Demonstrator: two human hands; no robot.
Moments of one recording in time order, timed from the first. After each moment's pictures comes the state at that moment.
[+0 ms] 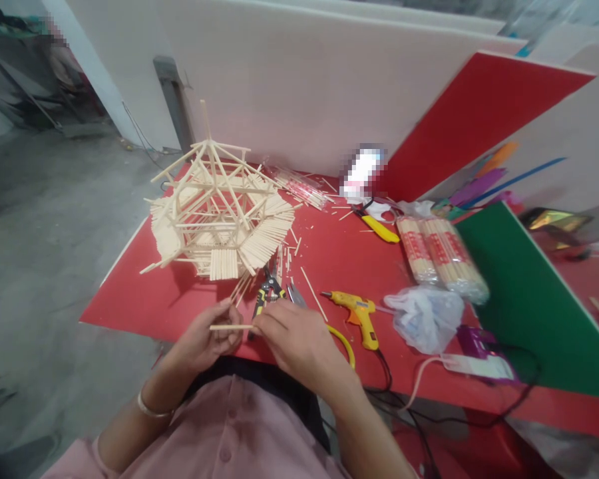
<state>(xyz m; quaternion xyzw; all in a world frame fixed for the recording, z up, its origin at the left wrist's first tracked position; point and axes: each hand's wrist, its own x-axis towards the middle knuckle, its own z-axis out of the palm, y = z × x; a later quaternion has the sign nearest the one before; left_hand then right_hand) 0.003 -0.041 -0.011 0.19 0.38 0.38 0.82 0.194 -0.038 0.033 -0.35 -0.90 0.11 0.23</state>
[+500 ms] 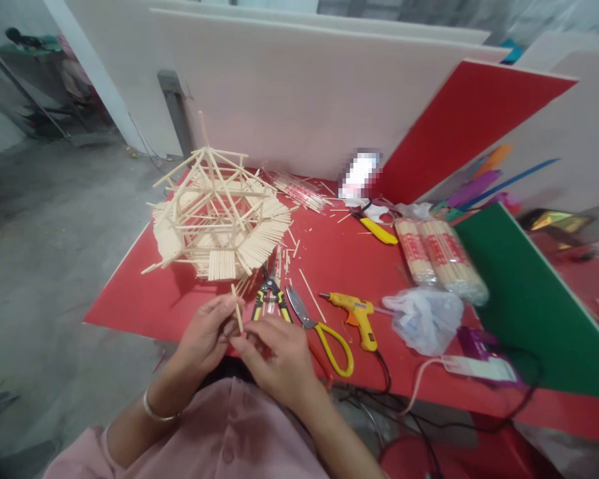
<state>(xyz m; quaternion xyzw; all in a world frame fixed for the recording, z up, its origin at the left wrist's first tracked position) 0.023 -0.042 0.011 0.20 0.40 0.53 0.72 0.168 -0.064 0.024 -0.45 -0.75 0.25 0.41</state>
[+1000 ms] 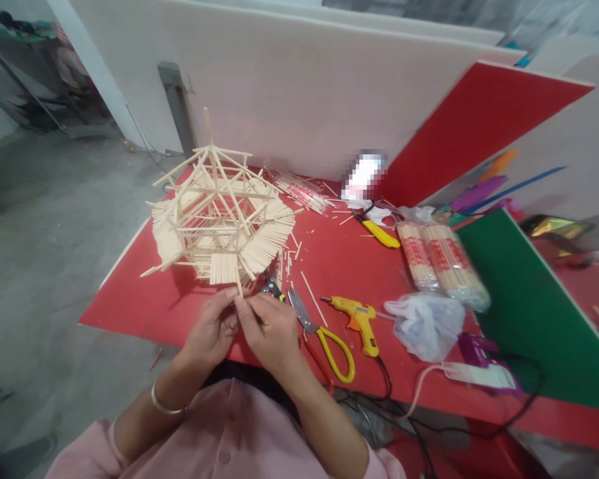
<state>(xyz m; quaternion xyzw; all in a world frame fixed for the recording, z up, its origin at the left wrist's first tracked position) 0.028 -0.026 -0.001 0.15 0.39 0.54 0.73 0.144 -0.030 0.019 -0.50 -0.72 0.25 0.41</state>
